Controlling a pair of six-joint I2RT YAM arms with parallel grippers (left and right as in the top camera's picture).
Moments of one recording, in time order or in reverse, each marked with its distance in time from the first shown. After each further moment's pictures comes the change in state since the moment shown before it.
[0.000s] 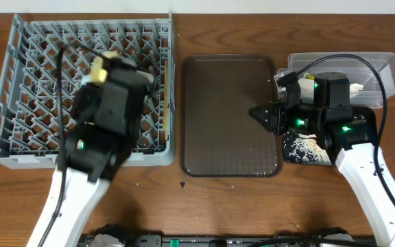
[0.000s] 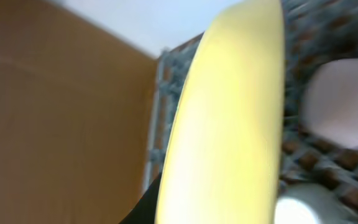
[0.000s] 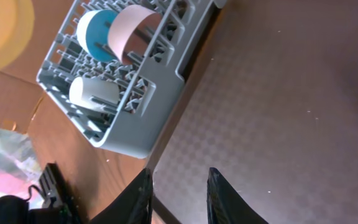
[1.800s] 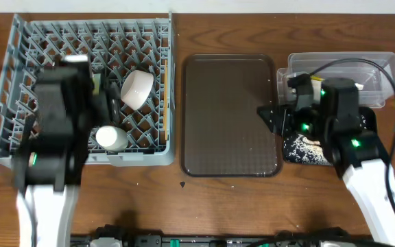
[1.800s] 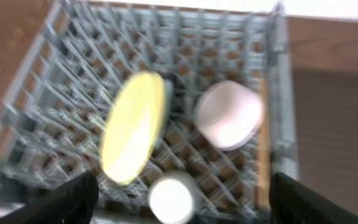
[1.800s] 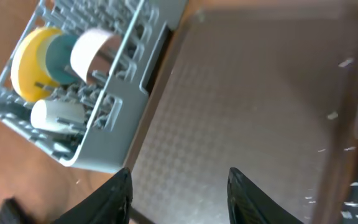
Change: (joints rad) left arm 0.350 -0.129 0.001 -0.074 0.716 -0.340; right arm 0.032 -0.163 0.001 -0.070 0.250 0.072
